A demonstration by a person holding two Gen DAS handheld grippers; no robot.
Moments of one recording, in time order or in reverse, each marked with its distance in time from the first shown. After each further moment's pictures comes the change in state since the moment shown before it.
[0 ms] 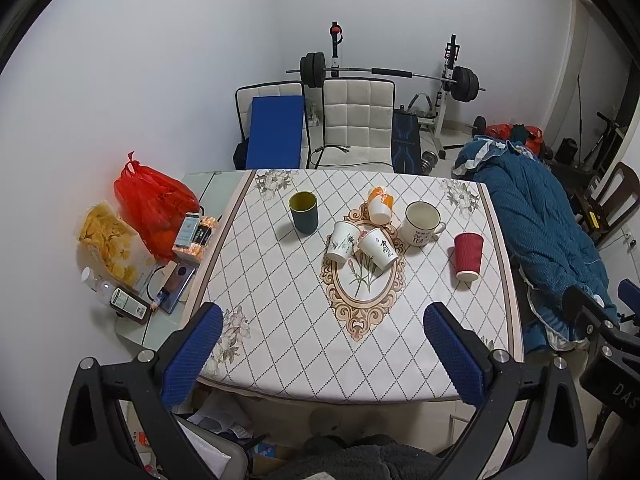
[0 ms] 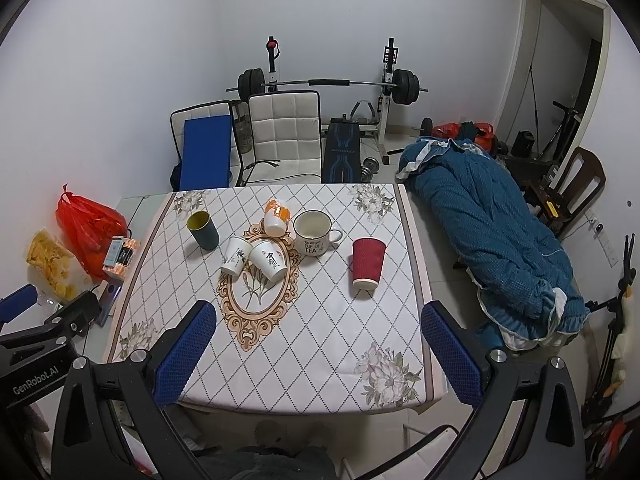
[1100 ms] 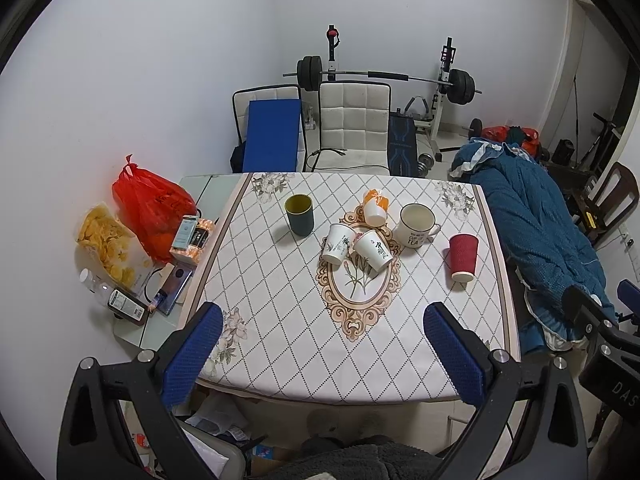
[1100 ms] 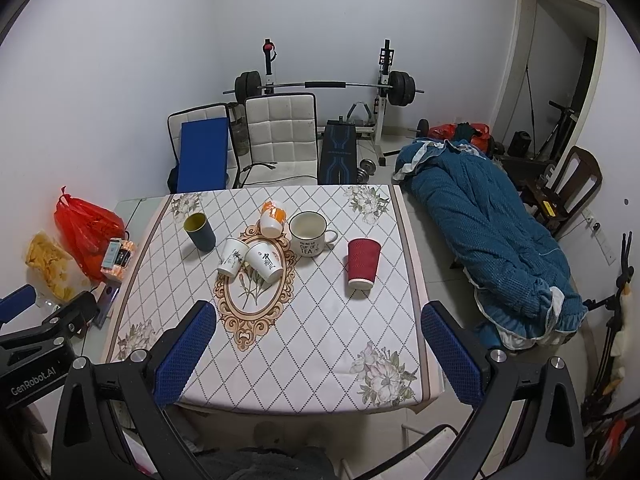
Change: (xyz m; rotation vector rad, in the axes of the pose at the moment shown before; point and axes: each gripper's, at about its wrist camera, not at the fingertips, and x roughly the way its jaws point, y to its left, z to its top) left arm -0.004 -0.008 0.003 0.001 -0.003 -0.004; right arm -0.006 -0.009 -0.002 0.010 -0.007 -0.011
